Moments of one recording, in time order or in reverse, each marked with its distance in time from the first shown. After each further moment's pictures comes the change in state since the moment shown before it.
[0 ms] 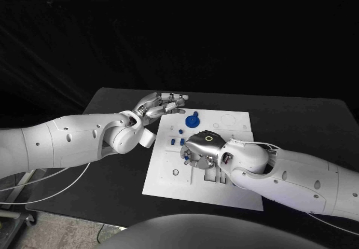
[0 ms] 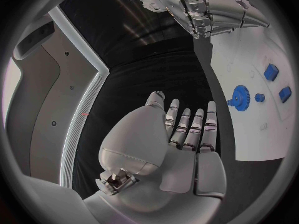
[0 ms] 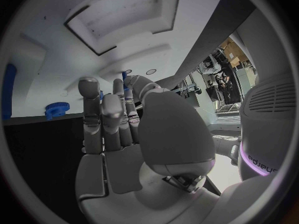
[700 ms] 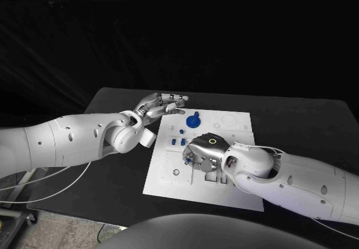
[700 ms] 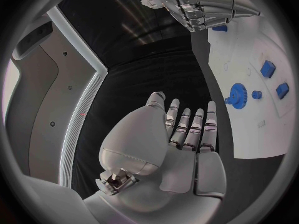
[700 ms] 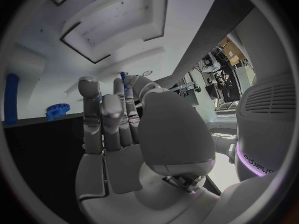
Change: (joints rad) left arm -0.003 0.003 -0.001 -0.014 0.000 0.004 -0.013; left_hand 0.005 0.005 0.005 -0.006 0.000 0.004 0.004 0.000 0.000 0.000 0.000 0.005 0.000 0.000 0.000 0.004 0.000 0.000 0.000 0.000 0.000 -0.002; right arm -0.013 -0.030 -0.002 0.028 0.002 -0.025 0.006; right_hand 0.000 0.000 -0.003 -0.003 -0.002 0.008 -0.001 -0.003 -0.002 0.008 0.000 0.000 0.001 0.000 0.000 0.000 0.000 0.000 0.000 0.000 0.000 0.000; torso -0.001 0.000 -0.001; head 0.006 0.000
